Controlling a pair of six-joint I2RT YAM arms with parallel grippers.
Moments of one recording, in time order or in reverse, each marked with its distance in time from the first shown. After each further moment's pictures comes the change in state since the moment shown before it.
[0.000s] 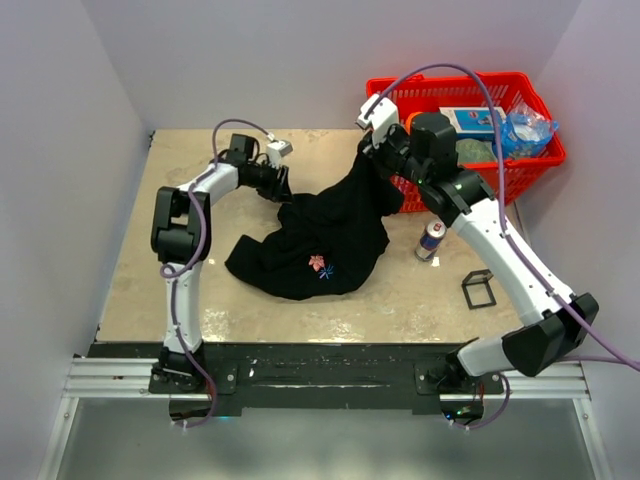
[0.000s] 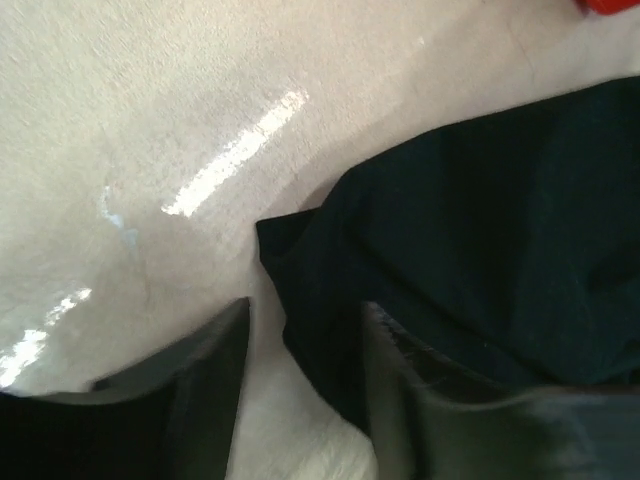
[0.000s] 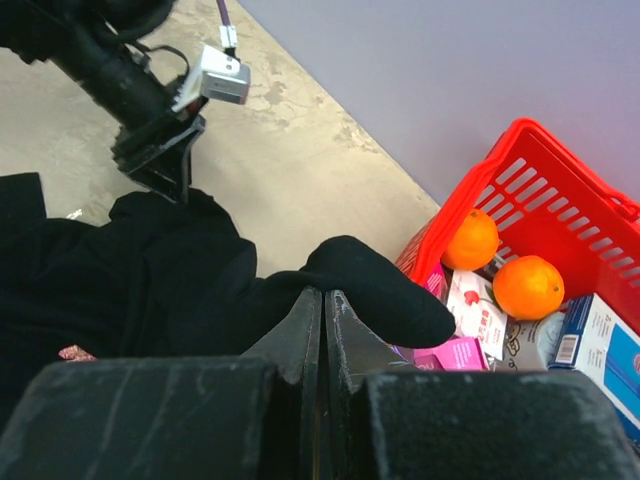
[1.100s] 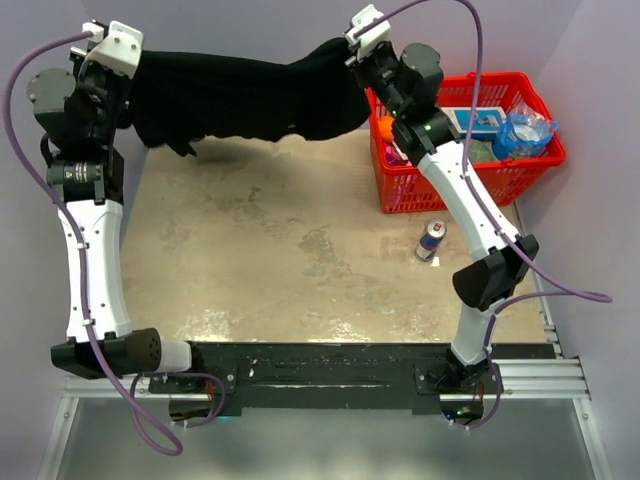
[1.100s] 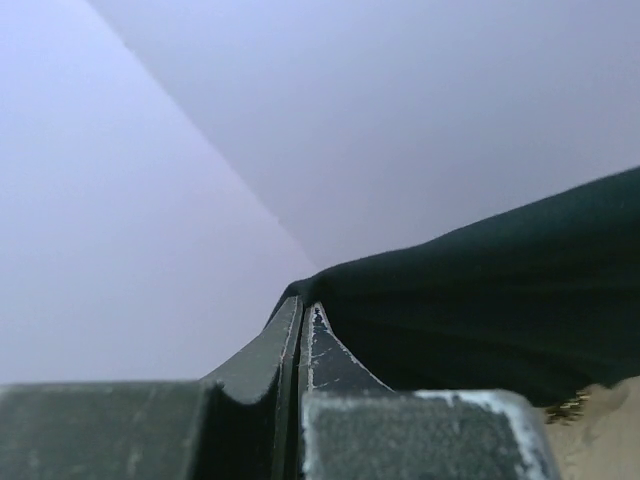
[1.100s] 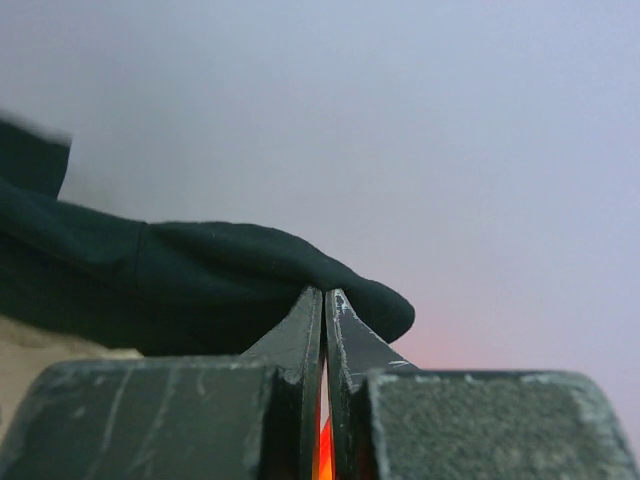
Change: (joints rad) left arm 0.317 -0.863 0.161 0.099 -0.594 0.362; right arm -0.032 0.467 0.618 0.321 0.051 -0.047
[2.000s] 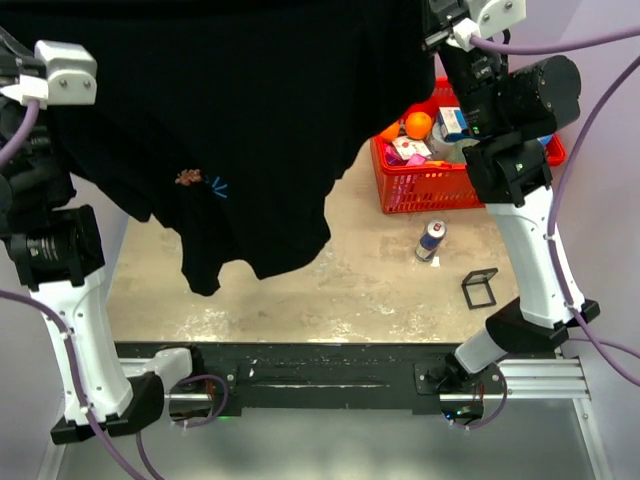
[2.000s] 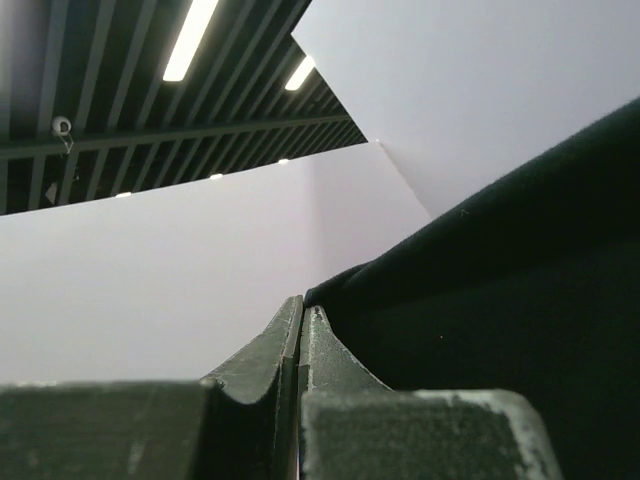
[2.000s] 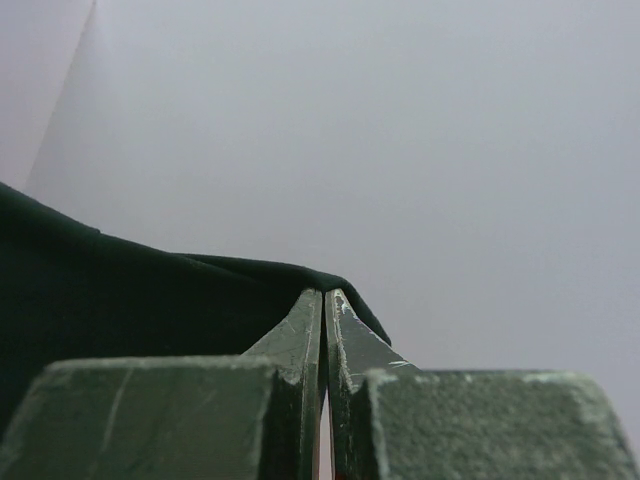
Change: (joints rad) left arm 0.000 -0.234 0.052 0.312 -0.137 0.285; right arm 0.087 -0.299 0.150 0.072 0.010 -0.088
